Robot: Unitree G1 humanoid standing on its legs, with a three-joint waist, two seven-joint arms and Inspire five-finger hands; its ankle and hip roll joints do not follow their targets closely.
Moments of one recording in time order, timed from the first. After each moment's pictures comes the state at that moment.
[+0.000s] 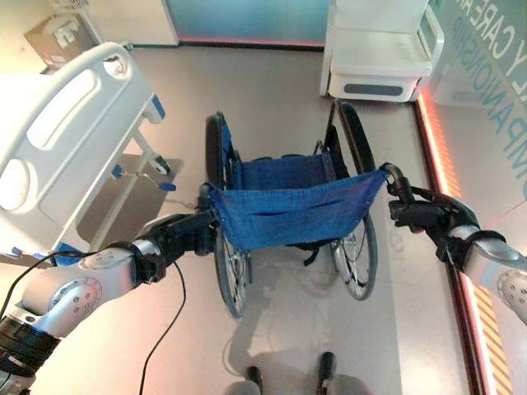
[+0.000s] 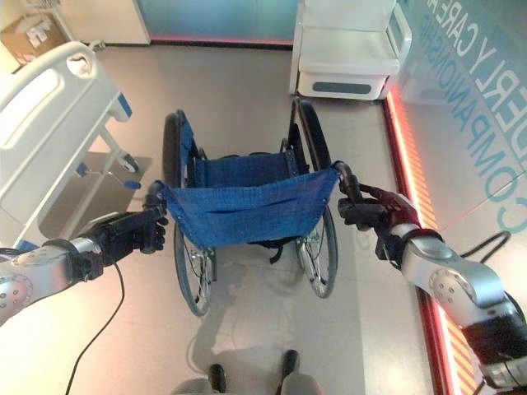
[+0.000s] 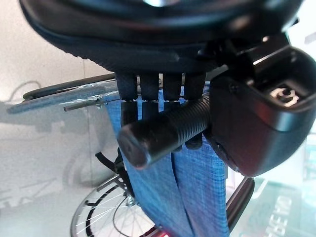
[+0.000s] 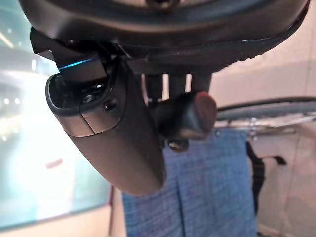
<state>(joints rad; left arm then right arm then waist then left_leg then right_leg) -0.20 1.14 -0.18 -0.17 -1.22 0.59 0.23 -0.32 -1.02 0.19 -0.08 1.11 0.51 -0.38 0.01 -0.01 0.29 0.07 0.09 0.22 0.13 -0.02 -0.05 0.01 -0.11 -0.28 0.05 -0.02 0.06</state>
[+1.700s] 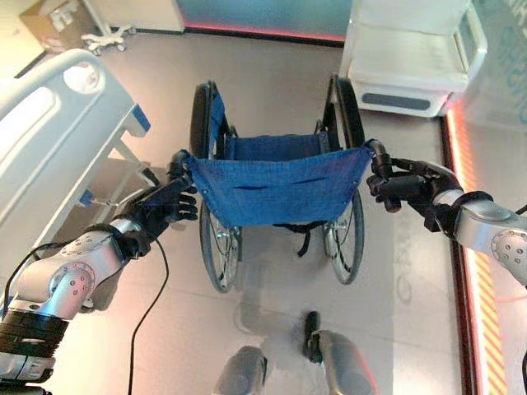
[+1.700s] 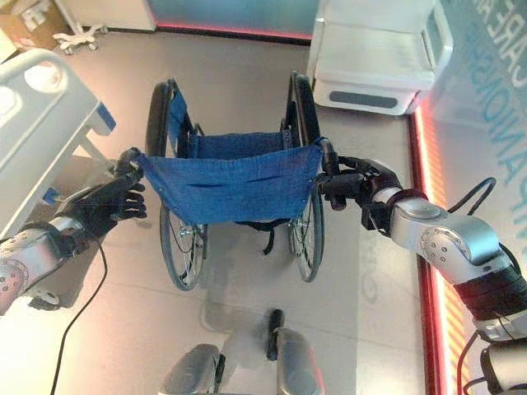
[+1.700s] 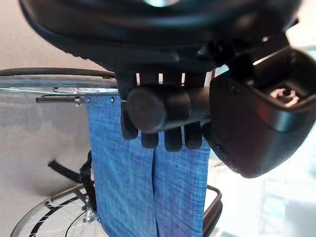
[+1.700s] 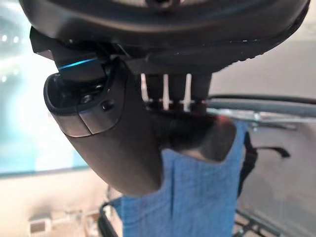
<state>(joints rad) -0.24 1.00 -0.02 -0.01 -1.11 0.52 0.12 -0.58 -1.07 0.30 -0.07 1.15 0.62 -0.30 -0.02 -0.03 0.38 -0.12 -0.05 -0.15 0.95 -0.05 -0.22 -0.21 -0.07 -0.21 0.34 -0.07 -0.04</state>
